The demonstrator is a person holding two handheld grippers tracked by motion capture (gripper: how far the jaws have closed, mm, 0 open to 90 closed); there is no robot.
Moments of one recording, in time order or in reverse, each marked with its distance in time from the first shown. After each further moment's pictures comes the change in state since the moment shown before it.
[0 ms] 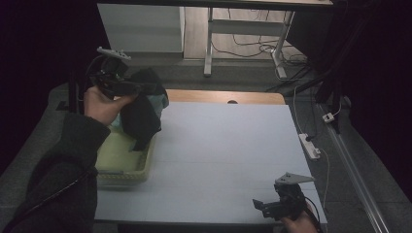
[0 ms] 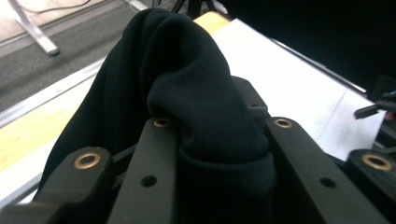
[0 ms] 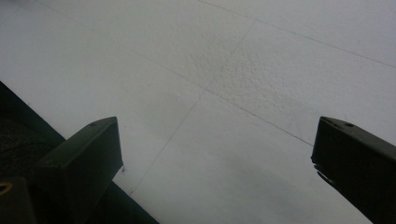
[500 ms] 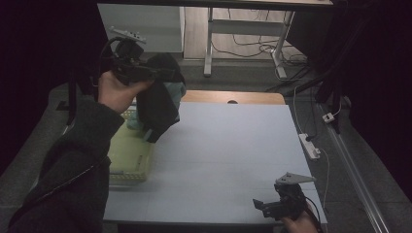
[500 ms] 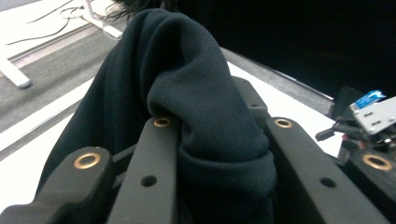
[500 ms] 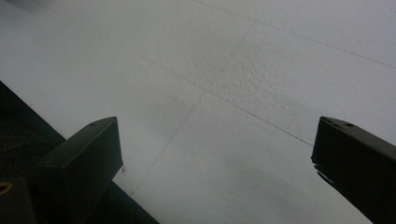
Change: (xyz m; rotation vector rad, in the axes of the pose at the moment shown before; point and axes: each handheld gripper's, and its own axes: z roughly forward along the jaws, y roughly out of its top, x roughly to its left) left arm -0.027 0.049 0.005 -0.068 -0.101 0.051; right arm -0.001 0.000 -0.001 -0.004 0.005 0.007
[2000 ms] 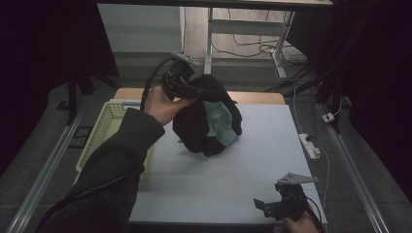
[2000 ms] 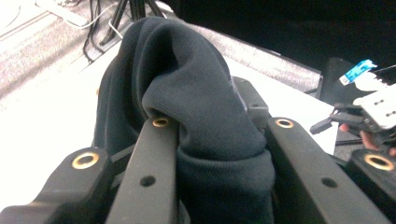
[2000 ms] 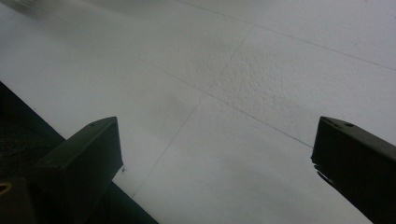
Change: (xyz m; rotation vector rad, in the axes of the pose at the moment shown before) left arm -0.033 -0.003 0.105 0.114 -0.073 0.084; right arm -0.001 -0.001 -0.002 -0.019 0.005 0.010
